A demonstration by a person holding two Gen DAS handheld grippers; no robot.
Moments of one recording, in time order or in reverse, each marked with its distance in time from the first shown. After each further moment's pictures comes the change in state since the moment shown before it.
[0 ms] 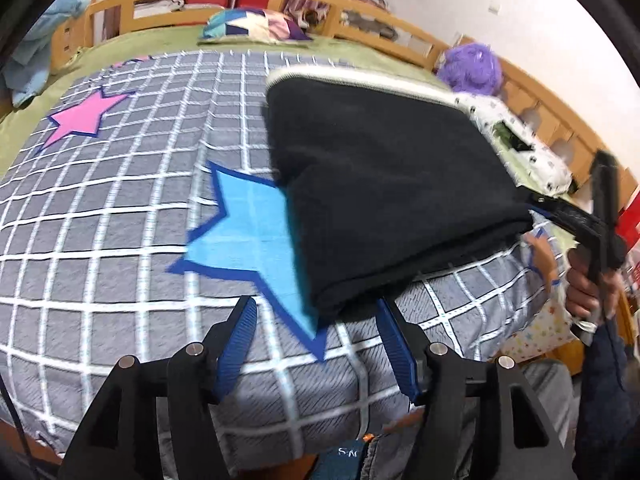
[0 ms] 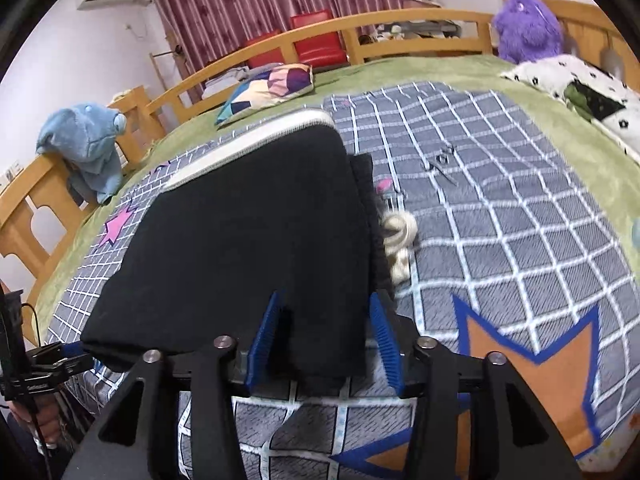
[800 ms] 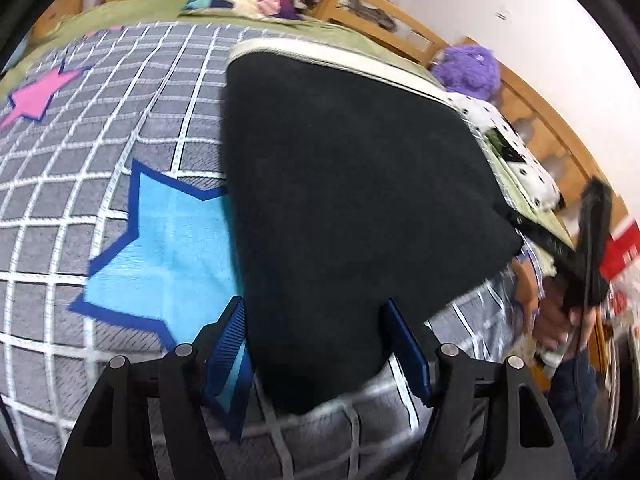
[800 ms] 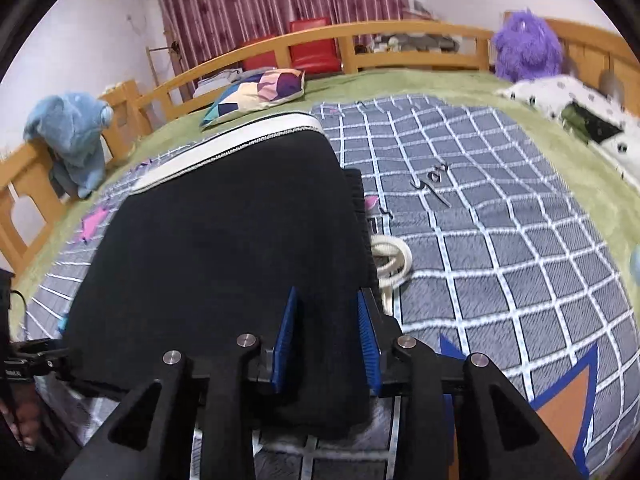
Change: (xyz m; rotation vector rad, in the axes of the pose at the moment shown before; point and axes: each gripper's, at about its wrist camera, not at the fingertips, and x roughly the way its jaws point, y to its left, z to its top) left arm 0.057 -0.027 0.031 -0.036 0.079 -0.088; right arm 0.021 -0.011 0.008 -0.036 -0.016 -0.053
